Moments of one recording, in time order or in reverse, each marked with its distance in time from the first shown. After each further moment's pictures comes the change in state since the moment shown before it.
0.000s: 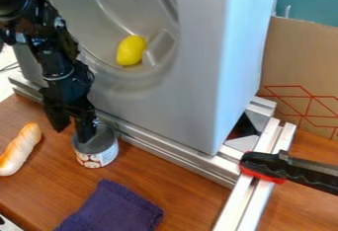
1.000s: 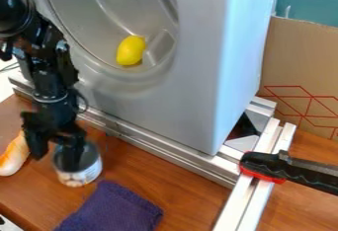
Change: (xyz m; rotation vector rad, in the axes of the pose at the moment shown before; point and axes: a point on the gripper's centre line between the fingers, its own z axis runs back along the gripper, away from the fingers) arm -0.057 -0.007 -0.009 0.096 0.228 0.167
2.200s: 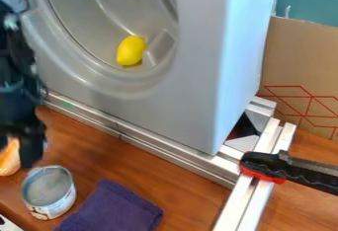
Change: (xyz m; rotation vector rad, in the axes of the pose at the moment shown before) arm -0.041 0.021 0.047 0.040 -0.134 0.017
